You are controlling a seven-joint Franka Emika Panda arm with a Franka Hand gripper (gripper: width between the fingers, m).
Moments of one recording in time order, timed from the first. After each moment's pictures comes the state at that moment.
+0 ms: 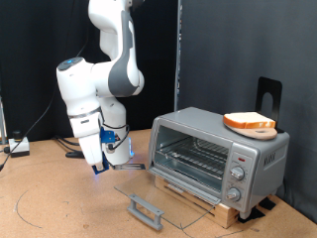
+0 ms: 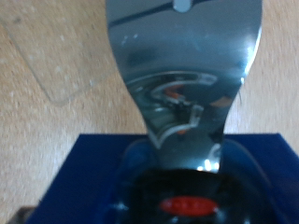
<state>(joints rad) -0.72 -0.17 0.32 -2.66 0.48 2.42 -1.38</state>
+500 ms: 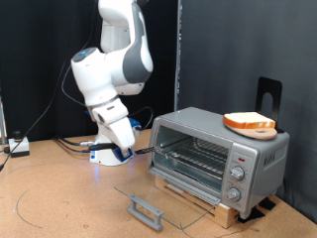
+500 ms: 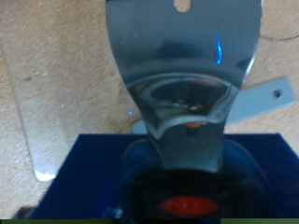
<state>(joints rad) -0.62 -0.30 0.34 -2.68 0.59 2.33 -1.60</state>
